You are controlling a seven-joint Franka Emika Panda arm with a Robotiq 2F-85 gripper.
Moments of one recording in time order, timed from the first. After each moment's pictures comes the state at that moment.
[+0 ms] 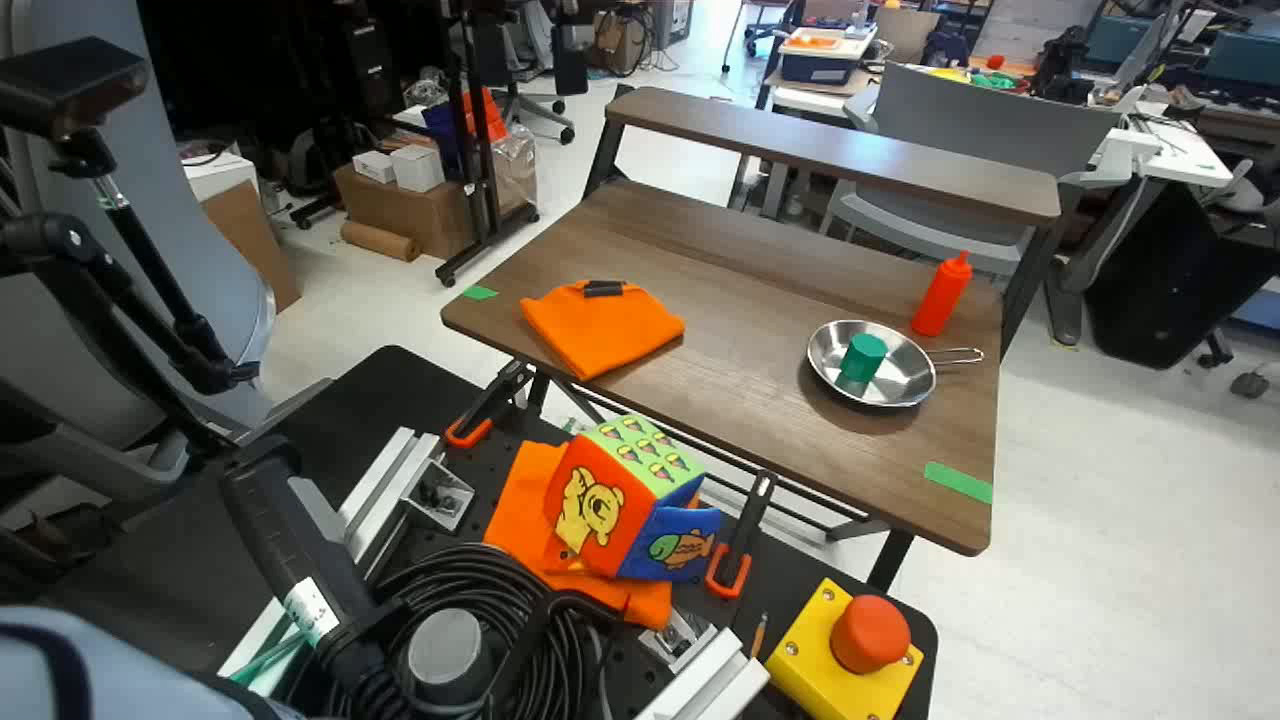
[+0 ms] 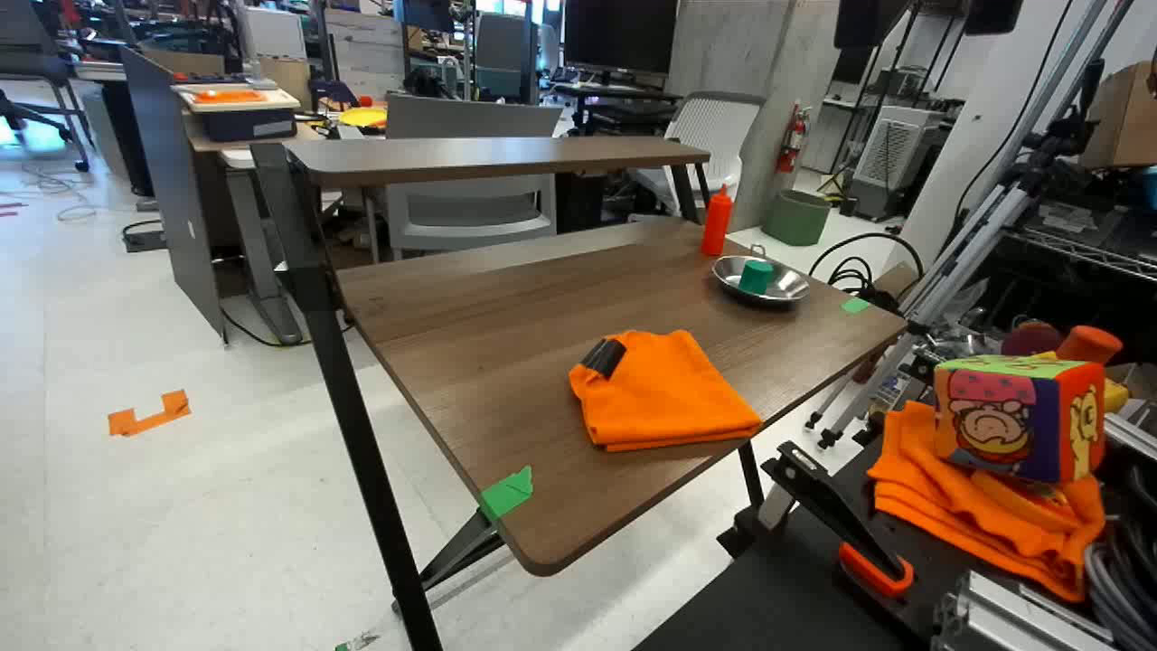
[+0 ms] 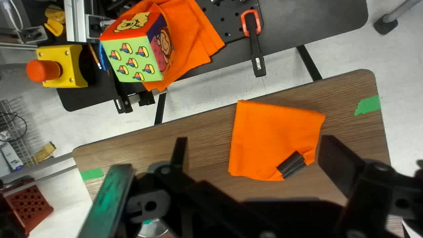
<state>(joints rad) 0.02 -0.27 0.34 -2.39 -0.04 1.96 0.59</state>
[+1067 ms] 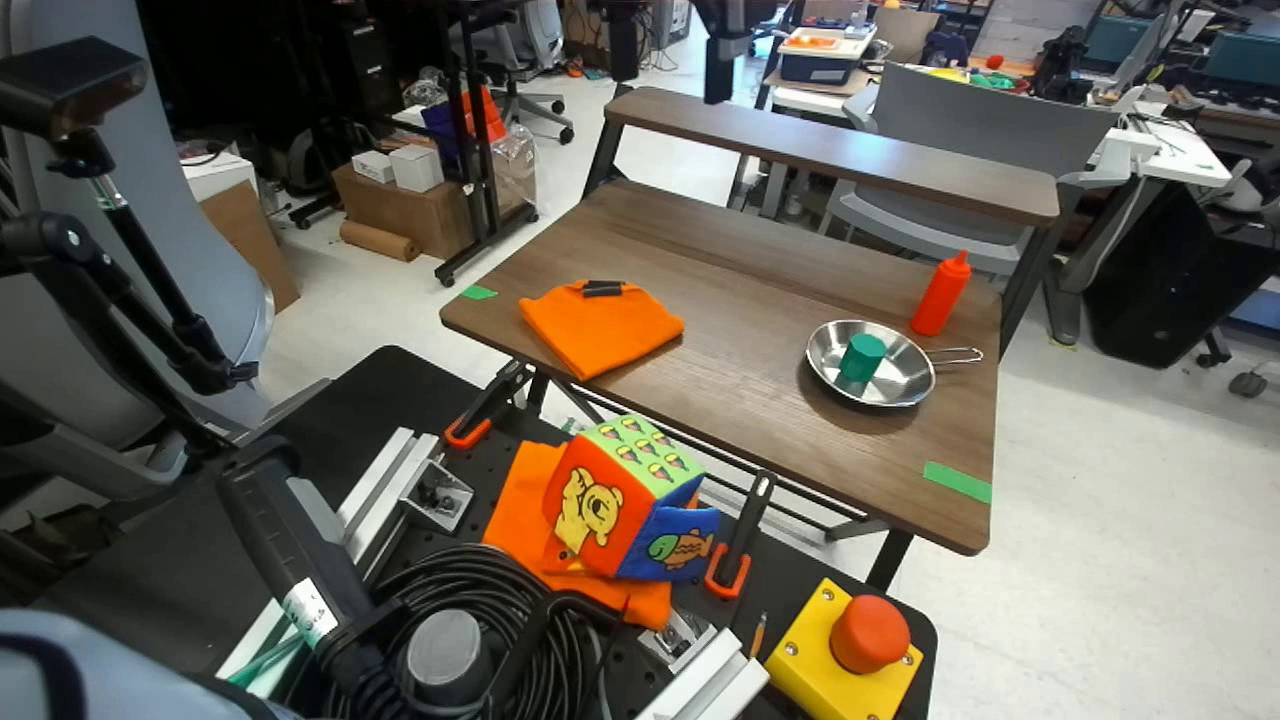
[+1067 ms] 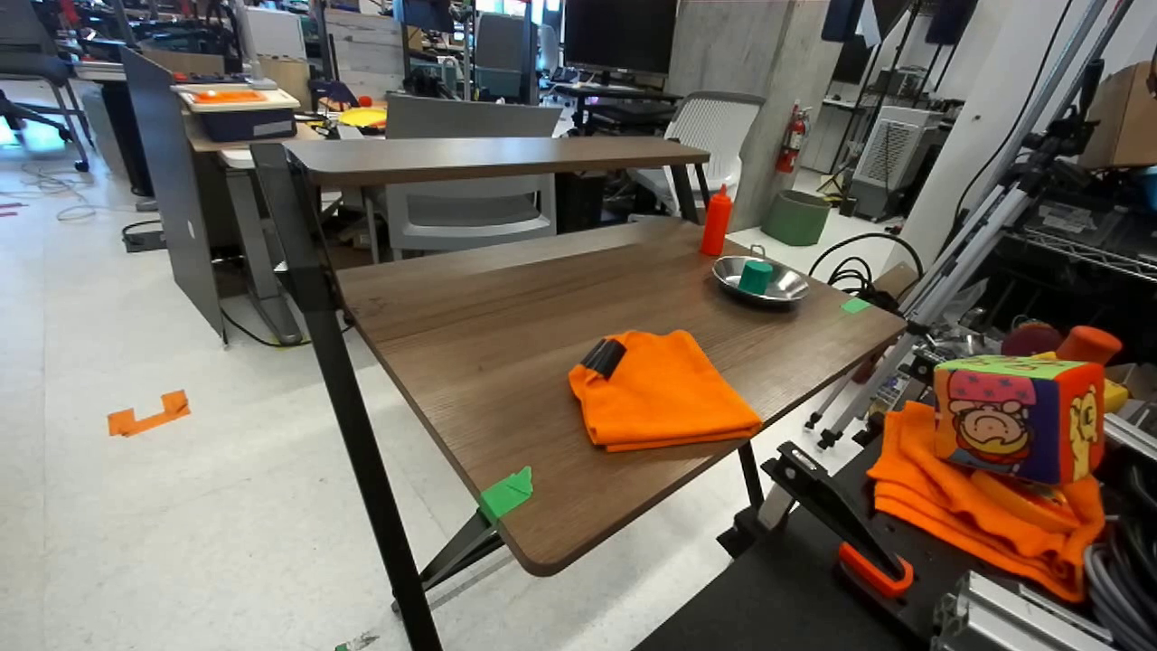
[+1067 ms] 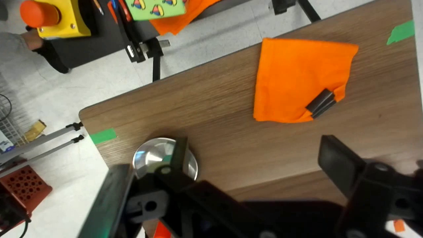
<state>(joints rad) -0.01 -0.27 0.15 -2.42 -0.10 2.14 0.48</state>
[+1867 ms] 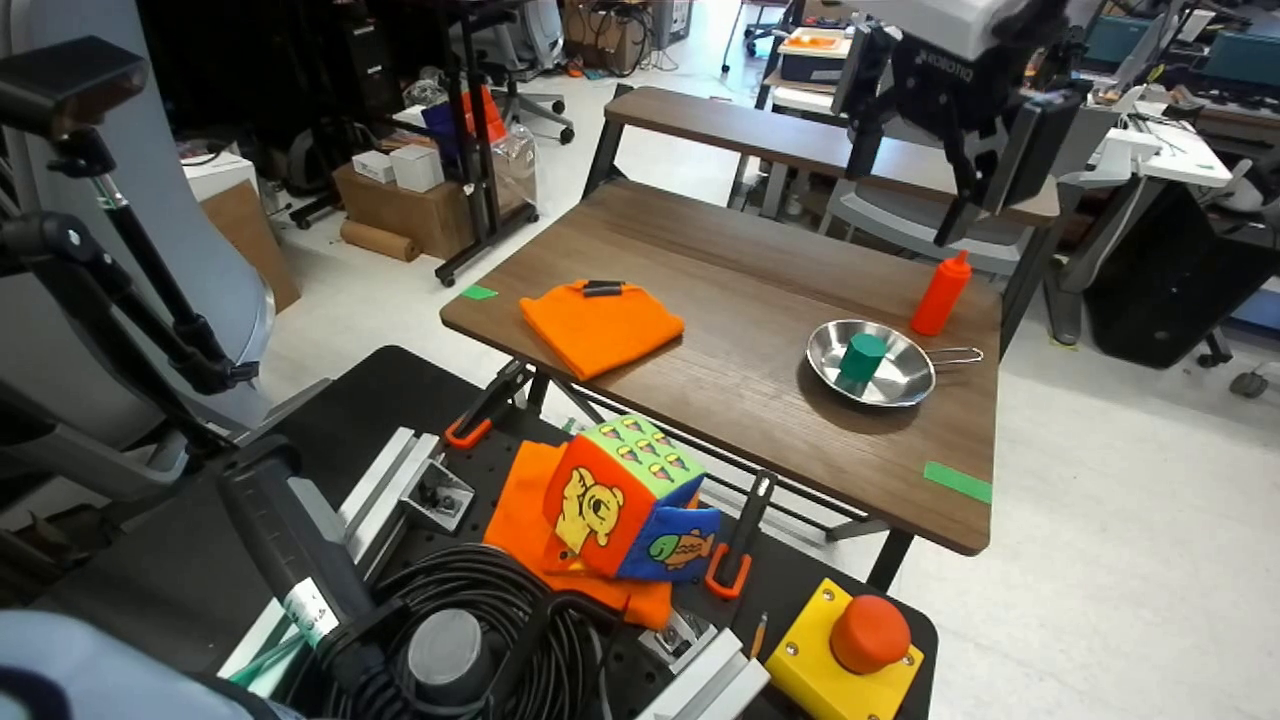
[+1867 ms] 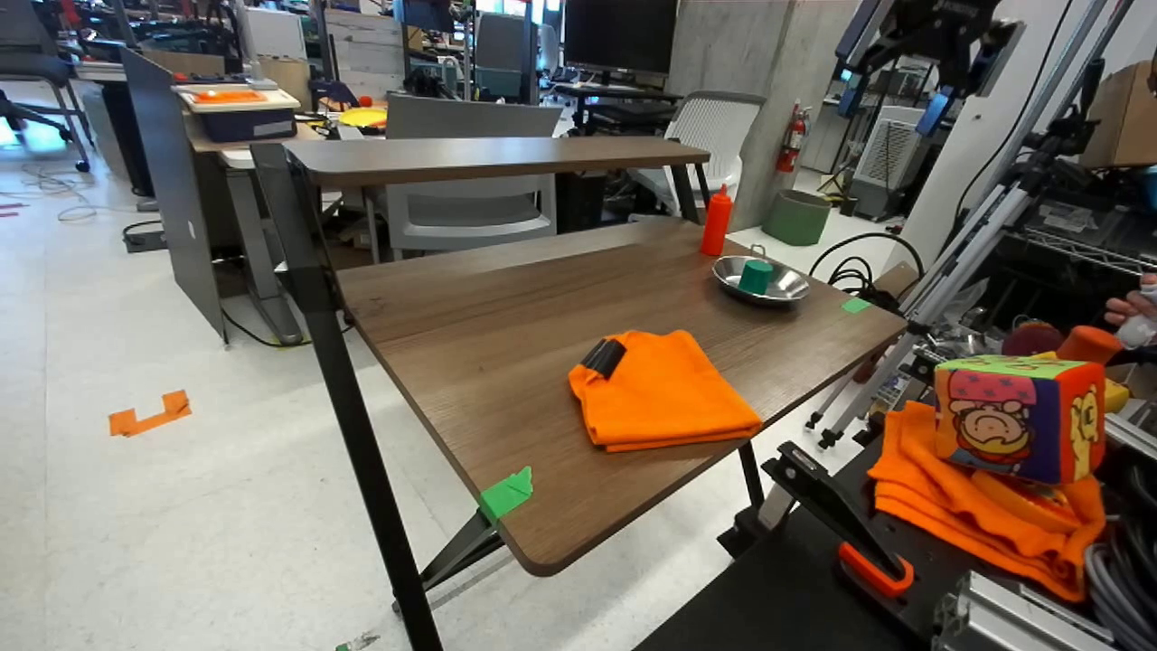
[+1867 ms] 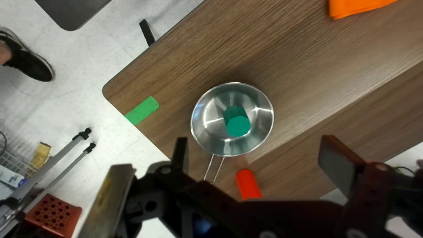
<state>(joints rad) -0.15 -0.06 -0.10 -2.42 -0.01 2.50 0.33</state>
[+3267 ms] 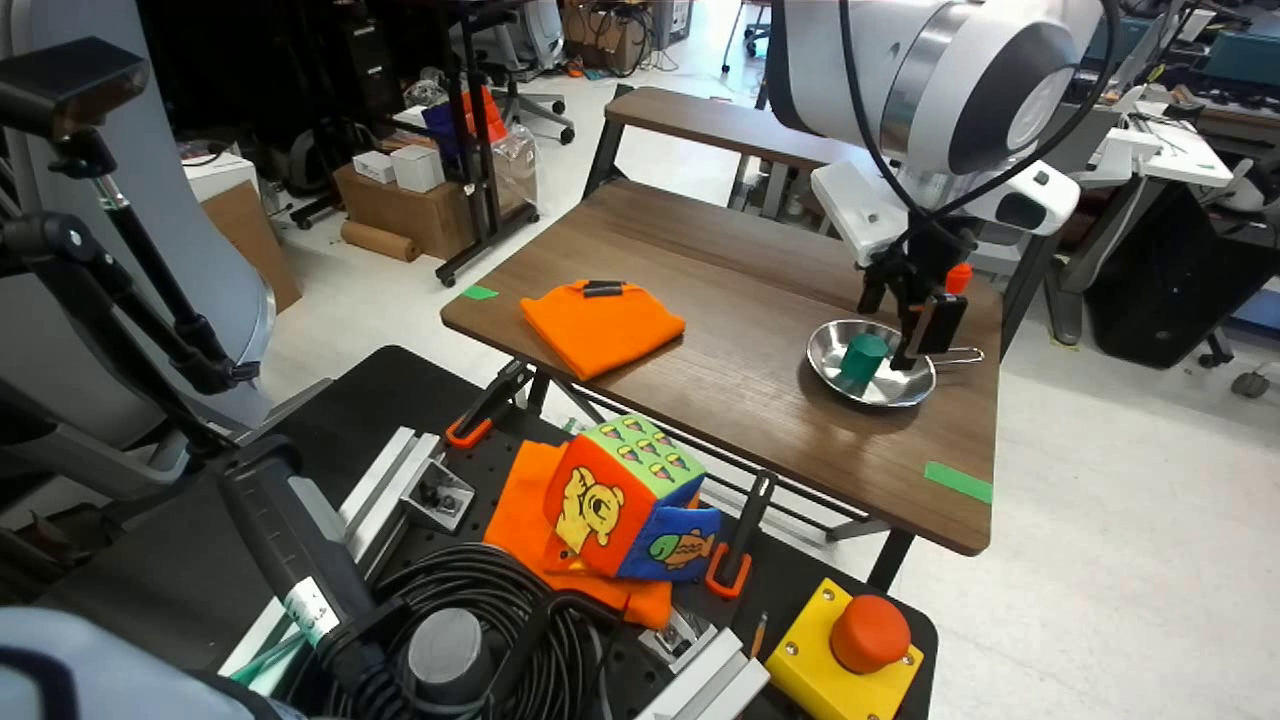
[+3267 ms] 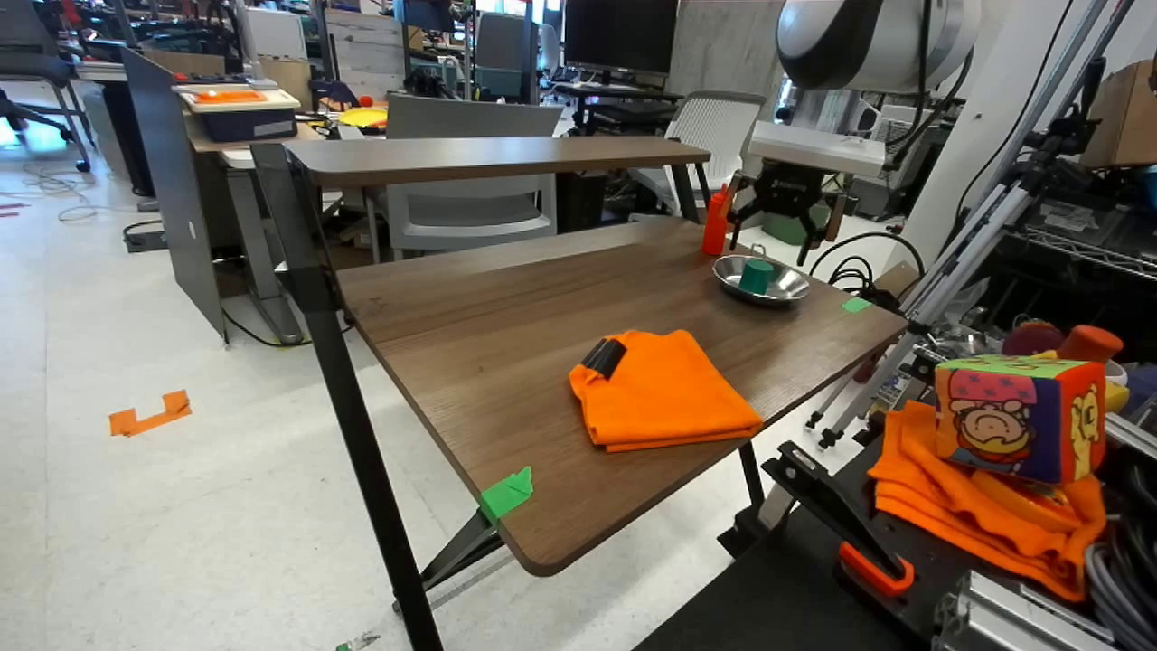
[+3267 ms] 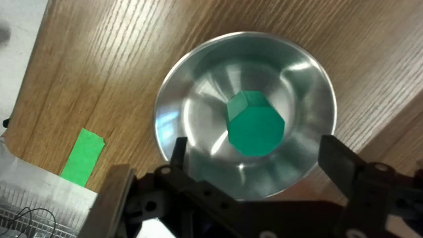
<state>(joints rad) -0.08 0.62 -0.17 -1.96 0.08 2.59 0.67</state>
